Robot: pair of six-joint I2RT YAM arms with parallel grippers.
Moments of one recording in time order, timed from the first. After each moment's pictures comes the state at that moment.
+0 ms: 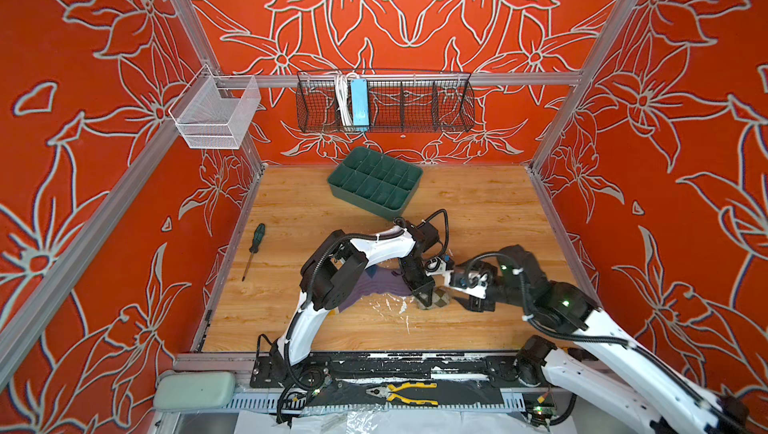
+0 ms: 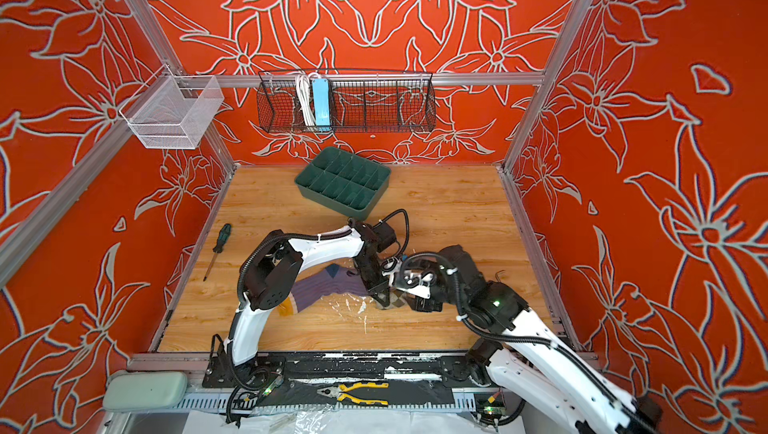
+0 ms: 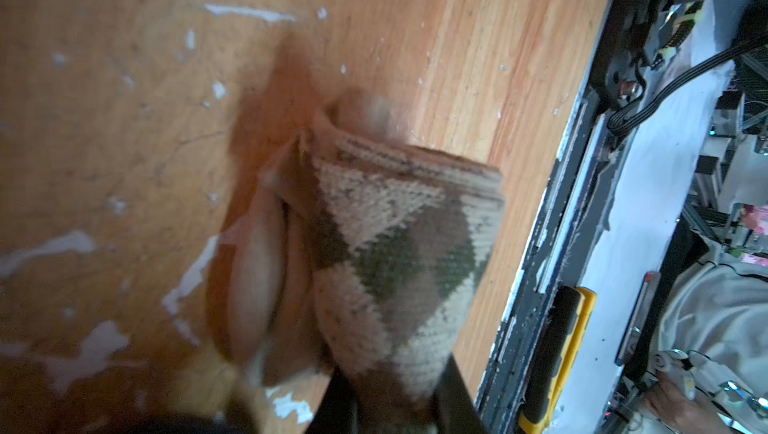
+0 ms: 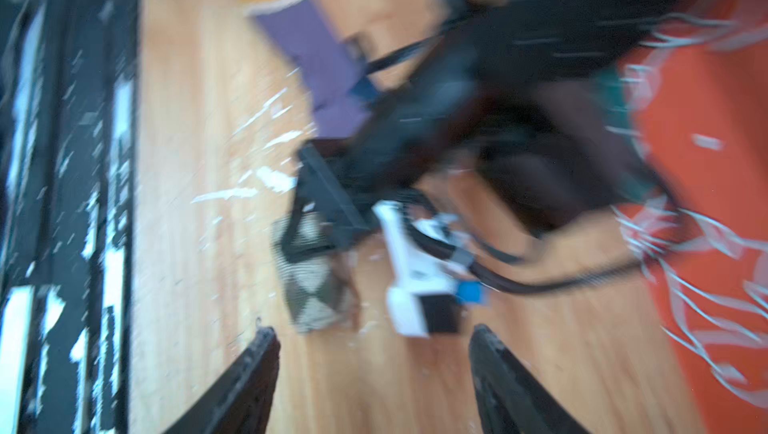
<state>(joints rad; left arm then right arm) -0.81 2.16 1.58 -1.03 0.62 0.31 0.72 0.78 0.68 -0.68 -0.21 -0.74</state>
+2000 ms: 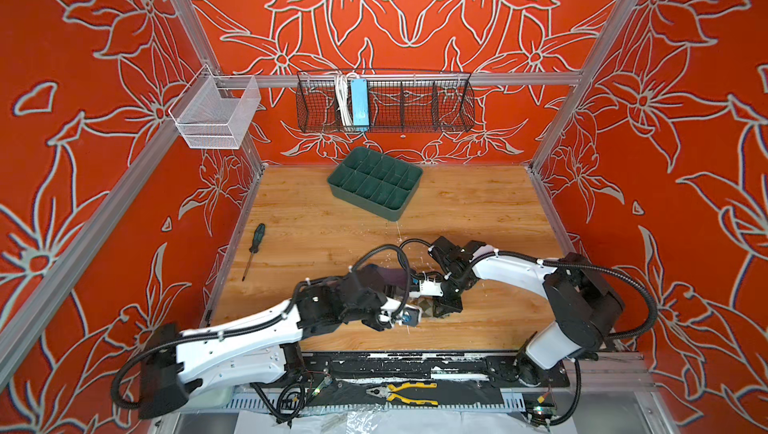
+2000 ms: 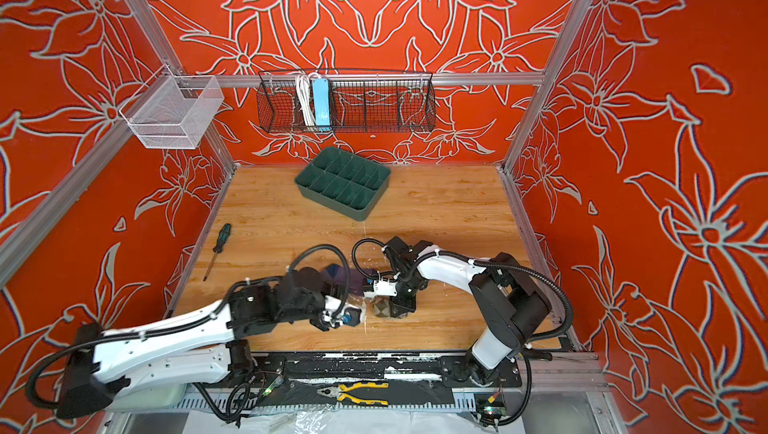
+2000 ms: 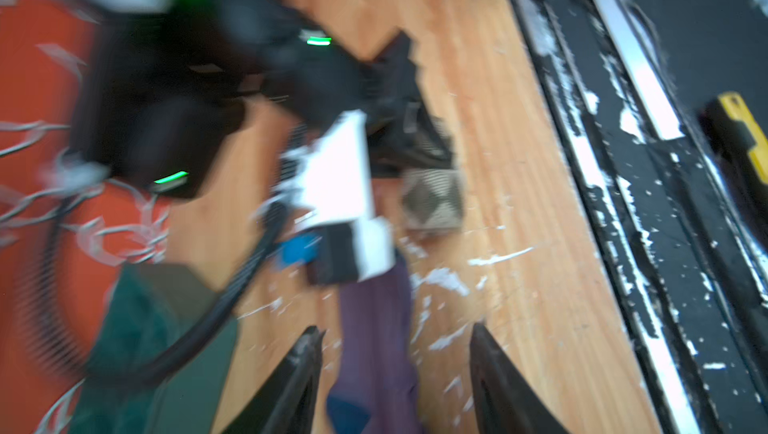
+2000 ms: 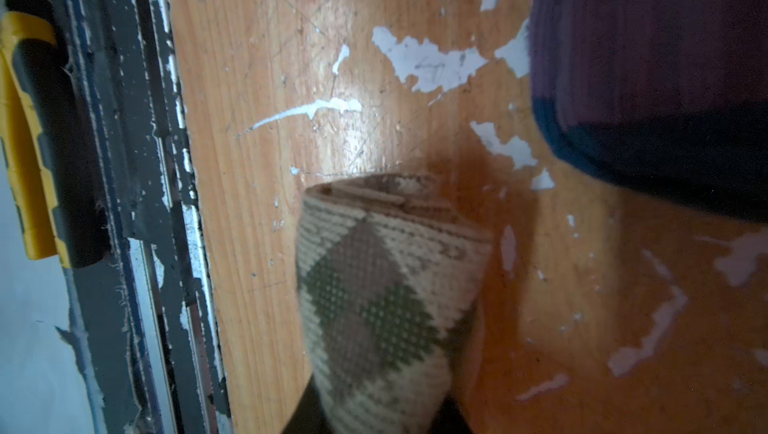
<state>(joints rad) -1.07 1.05 0.68 -0.37 0.04 0.81 0.70 1.62 0.89 -0.82 -0.42 -0.71</state>
